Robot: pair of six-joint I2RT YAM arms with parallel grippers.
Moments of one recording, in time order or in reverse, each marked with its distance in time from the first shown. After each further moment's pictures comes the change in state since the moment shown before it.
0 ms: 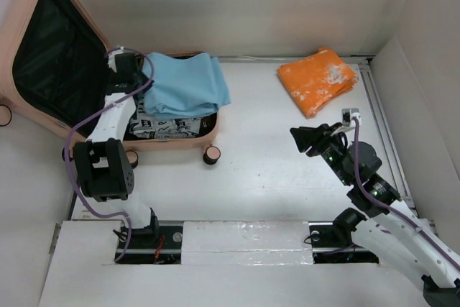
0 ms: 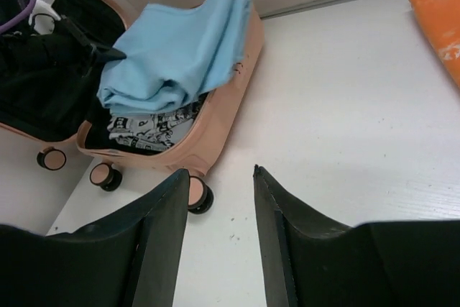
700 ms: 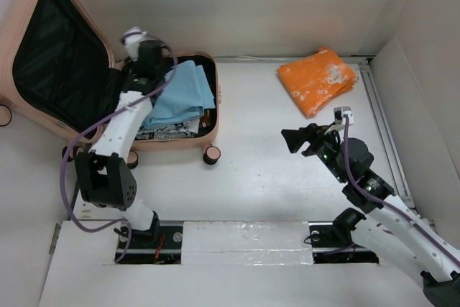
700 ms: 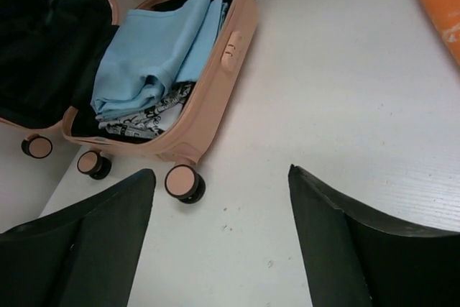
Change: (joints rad) left arm -0.100 -0.043 0.083 -0.054 -0.356 0.051; right arm 0.000 0.054 -0.009 0.013 -0.015 -0.004
